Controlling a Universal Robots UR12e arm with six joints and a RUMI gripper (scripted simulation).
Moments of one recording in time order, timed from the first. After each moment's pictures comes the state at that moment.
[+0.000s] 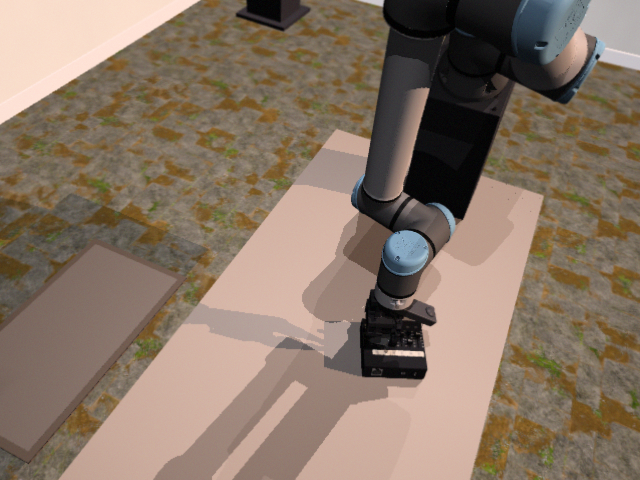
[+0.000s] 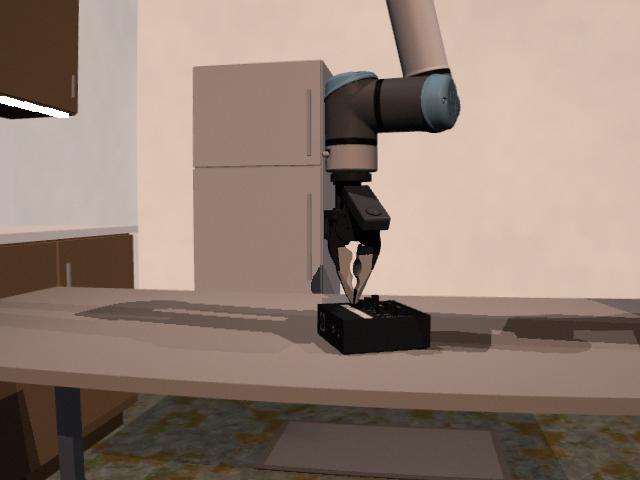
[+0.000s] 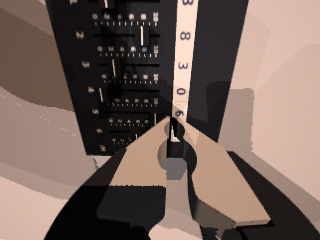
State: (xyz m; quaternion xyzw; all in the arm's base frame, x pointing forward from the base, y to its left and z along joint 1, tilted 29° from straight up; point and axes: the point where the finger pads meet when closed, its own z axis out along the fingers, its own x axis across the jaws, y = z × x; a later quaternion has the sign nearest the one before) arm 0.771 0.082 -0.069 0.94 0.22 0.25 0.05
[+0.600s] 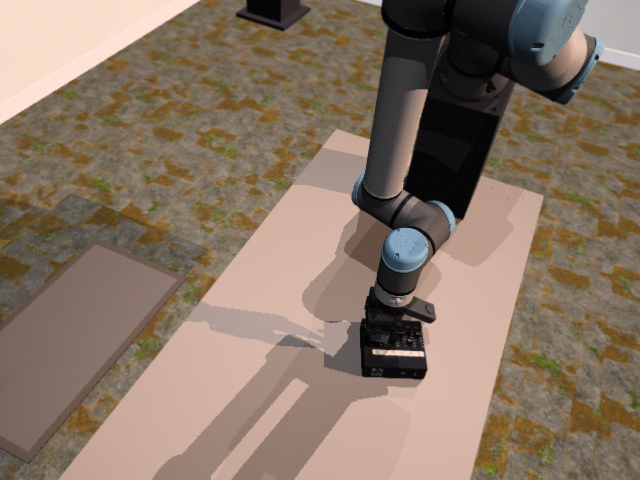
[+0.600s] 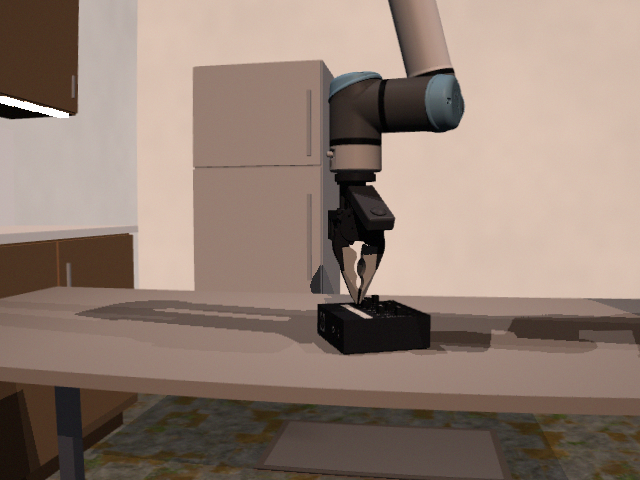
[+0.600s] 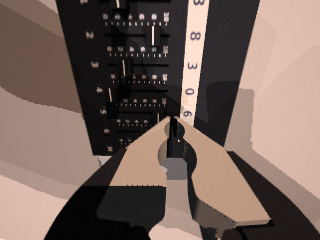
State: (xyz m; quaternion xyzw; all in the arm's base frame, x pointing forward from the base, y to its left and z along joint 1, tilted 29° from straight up) arm 0.765 0.078 -0.073 0.94 0.22 0.25 0.05
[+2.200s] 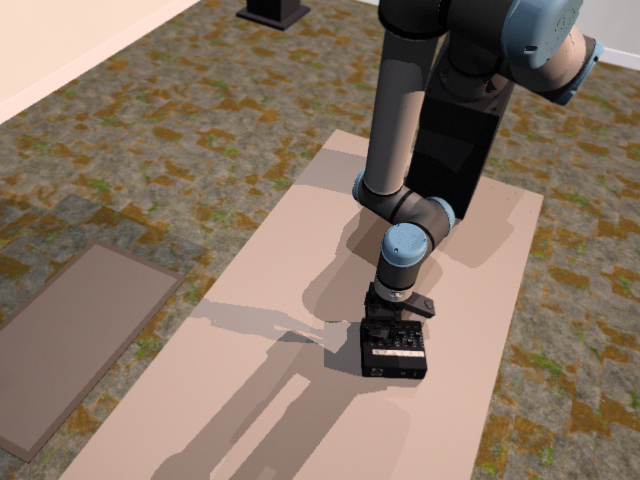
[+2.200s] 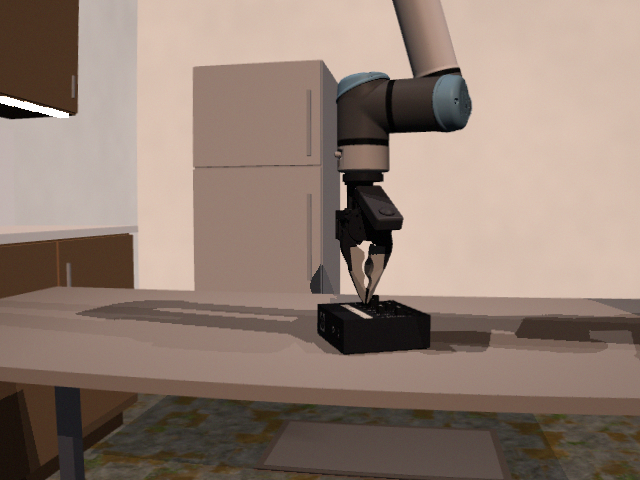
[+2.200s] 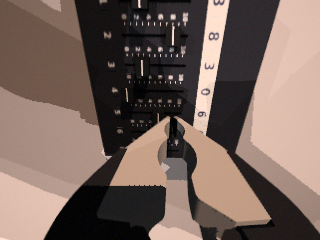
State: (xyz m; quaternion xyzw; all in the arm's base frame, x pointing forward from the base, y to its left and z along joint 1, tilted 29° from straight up) arm 0.754 0.072 -0.079 0.94 0.22 0.25 0.05
